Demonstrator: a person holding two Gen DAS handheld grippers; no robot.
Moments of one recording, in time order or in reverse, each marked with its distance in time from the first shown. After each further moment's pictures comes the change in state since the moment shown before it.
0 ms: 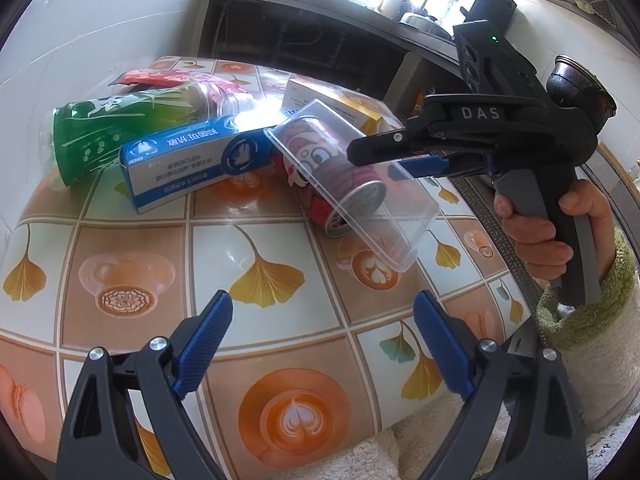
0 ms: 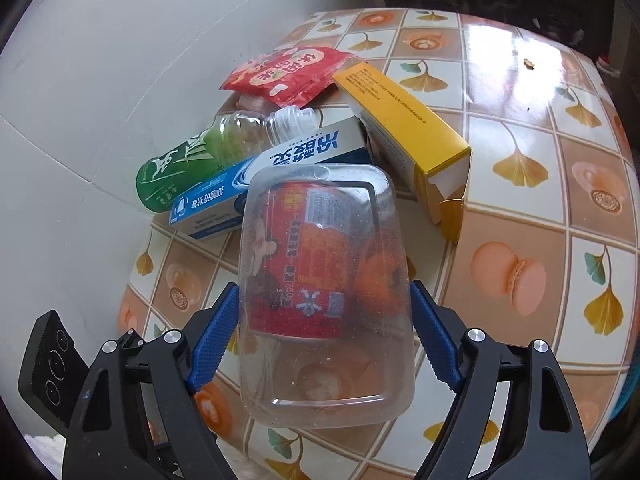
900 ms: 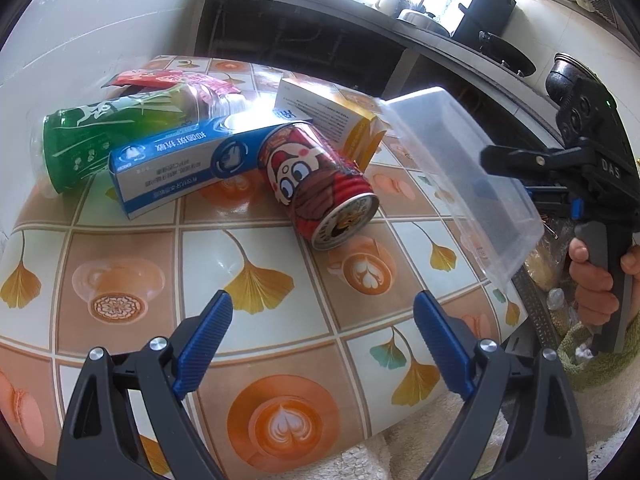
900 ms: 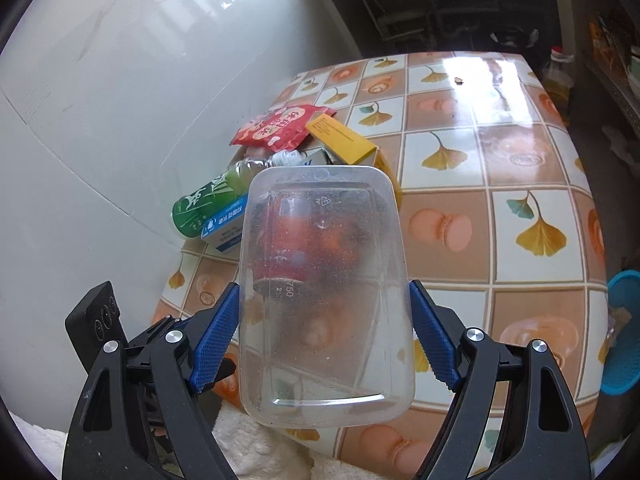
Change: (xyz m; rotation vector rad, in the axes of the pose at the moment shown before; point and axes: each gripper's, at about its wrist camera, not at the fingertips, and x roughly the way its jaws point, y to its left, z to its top) left arm 0.004 -0.011 0.007 0.001 0.015 -0.003; right arm -0.085 -0.031 -0.064 0.123 -0.215 0.053
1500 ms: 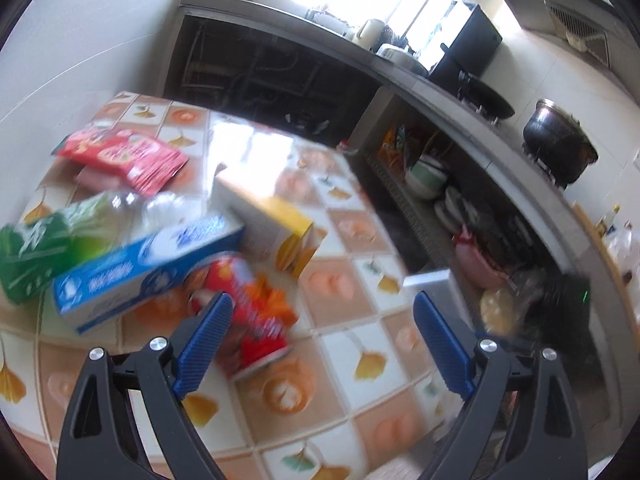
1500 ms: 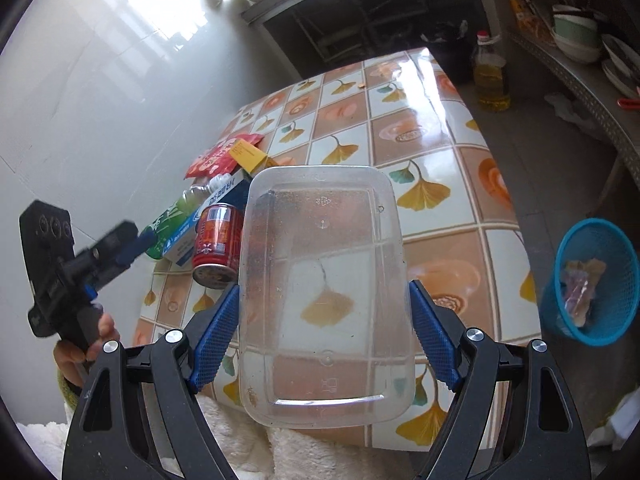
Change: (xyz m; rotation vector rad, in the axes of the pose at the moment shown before) left arm 0.000 -0.038 0.110 -0.051 -0.091 -0.135; right arm -0.052 -0.069 -0.039 0.161 -0.095 -0.085
